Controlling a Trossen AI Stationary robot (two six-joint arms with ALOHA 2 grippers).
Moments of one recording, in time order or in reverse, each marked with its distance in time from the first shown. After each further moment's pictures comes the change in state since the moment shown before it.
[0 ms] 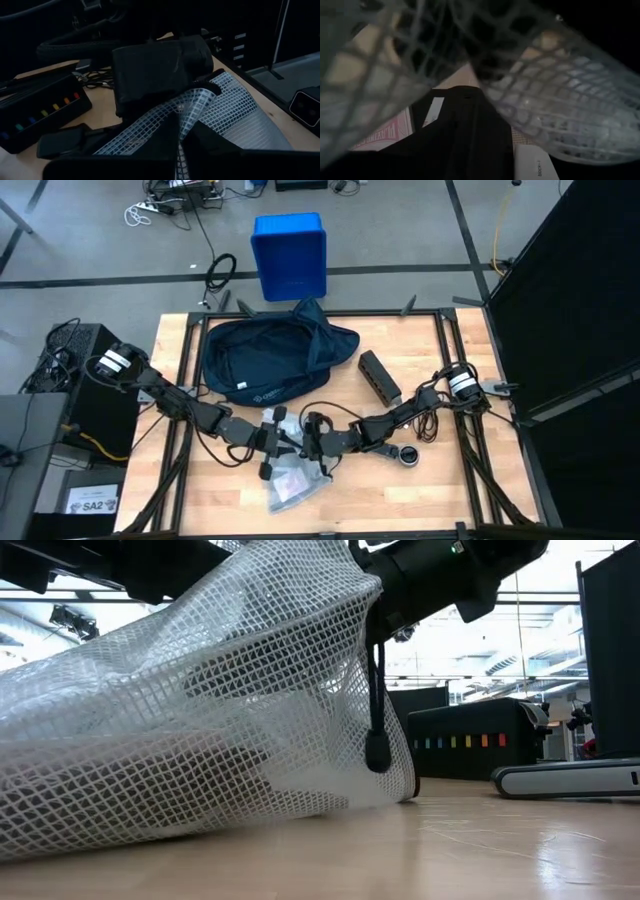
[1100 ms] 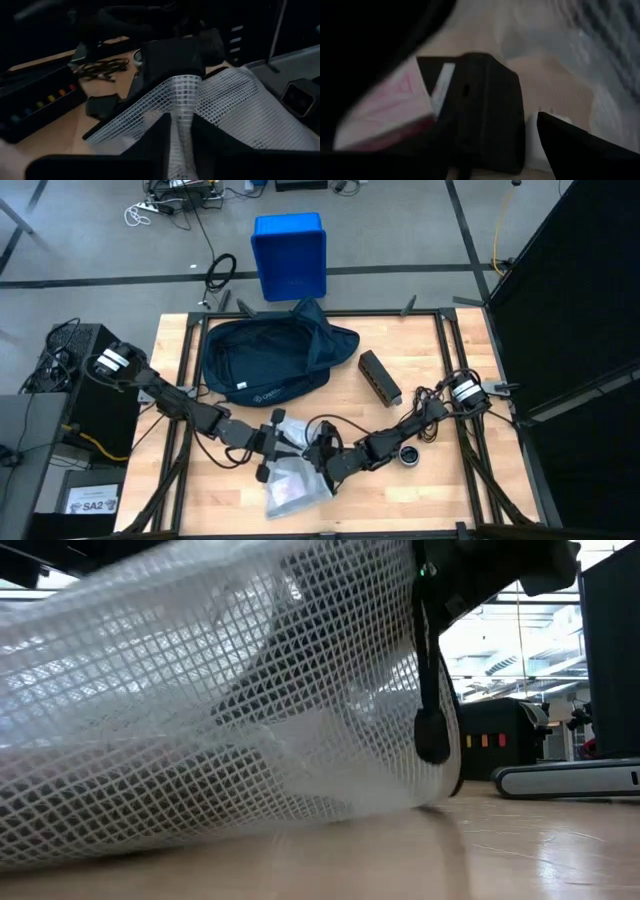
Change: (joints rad) left arm -0.032 -0.040 0.002 -0.099 -0.029 -0.033; right arm 0.106 0.002 0.015 -0.188 0.183 0.208
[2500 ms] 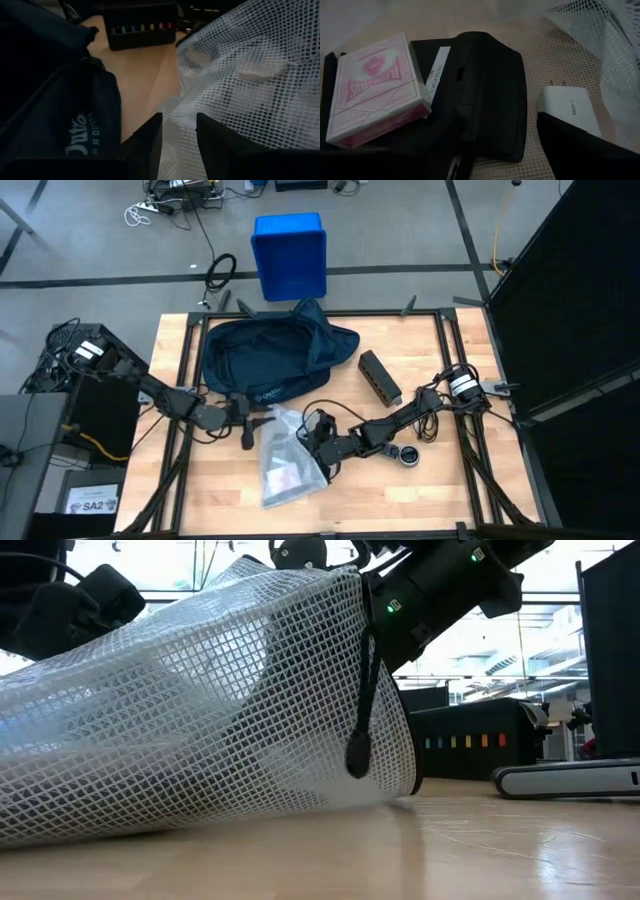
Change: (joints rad) left arm 0.054 -0.290 -0.421 0.057 -0.271 -0.342; right arm -0.081 -0.001 -0.001 -0.051 -0.105 0.073
